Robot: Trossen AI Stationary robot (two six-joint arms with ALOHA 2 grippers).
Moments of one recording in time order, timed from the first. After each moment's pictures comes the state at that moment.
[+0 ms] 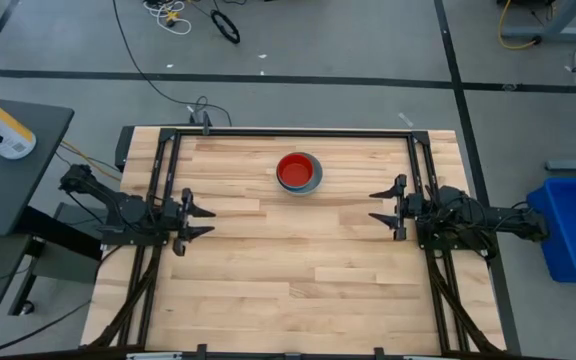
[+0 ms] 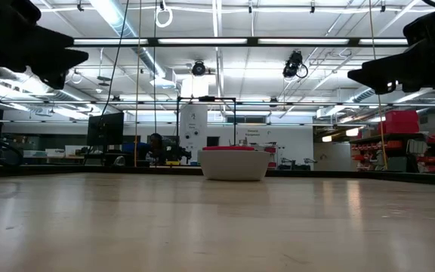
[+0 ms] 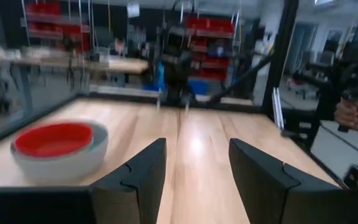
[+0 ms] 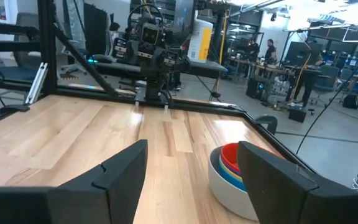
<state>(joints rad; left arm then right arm) -0.51 0.03 0.02 0.04 -0.55 -0.10 -0.07 0.00 0.01 0.01 0.00 -0.16</state>
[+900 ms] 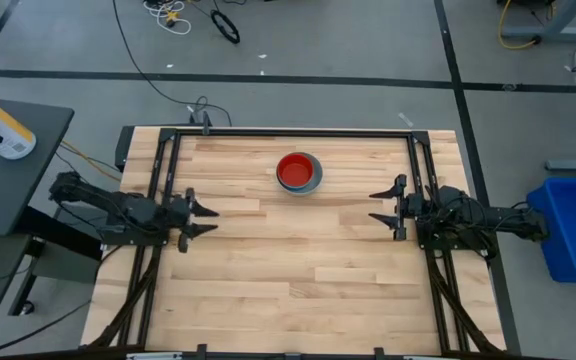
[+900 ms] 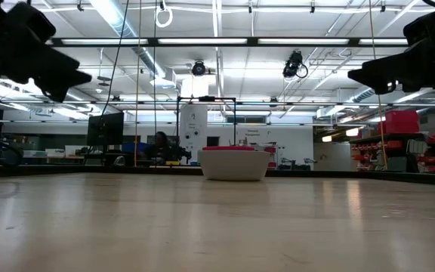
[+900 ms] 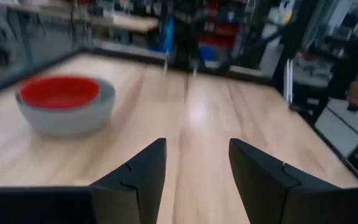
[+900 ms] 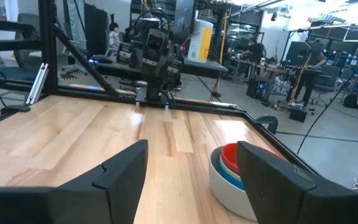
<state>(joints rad) -0.35 0.08 0.07 -0.16 -0.39 -0.25 -0.07 0.00 0.01 0.01 0.00 -0.15</state>
